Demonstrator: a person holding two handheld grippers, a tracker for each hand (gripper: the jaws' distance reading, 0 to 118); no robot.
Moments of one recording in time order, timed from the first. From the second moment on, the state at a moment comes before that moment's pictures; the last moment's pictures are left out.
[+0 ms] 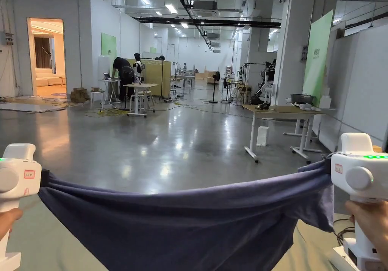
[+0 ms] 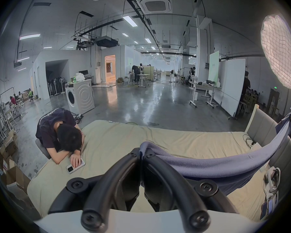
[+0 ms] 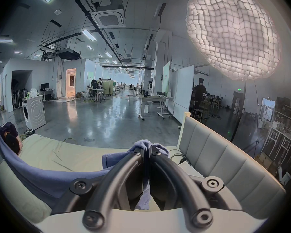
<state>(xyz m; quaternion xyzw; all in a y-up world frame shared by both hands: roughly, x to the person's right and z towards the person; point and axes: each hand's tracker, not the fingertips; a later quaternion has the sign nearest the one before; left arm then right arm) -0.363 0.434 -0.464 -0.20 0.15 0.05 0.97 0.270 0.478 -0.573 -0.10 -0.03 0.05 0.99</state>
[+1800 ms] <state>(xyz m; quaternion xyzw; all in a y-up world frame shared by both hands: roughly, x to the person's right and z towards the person) -0.294 0.179 -0.242 -0.34 0.11 0.07 0.93 0.277 0.206 -0.326 -0.24 0.00 0.09 0.97</state>
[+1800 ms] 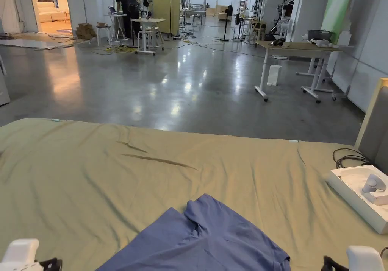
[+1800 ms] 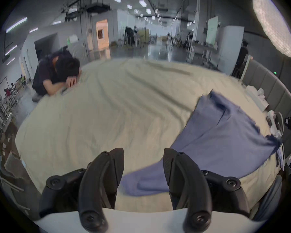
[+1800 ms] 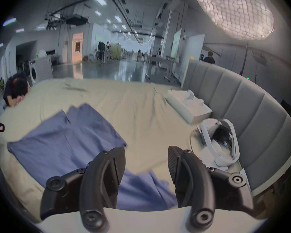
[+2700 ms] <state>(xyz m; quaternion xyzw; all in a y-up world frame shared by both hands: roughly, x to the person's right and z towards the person) -0.198 0.259 -0.242 -0.11 0.08 0.04 0.99 0.168 0.264 -0.314 -0.06 0.04 0.05 1.00</state>
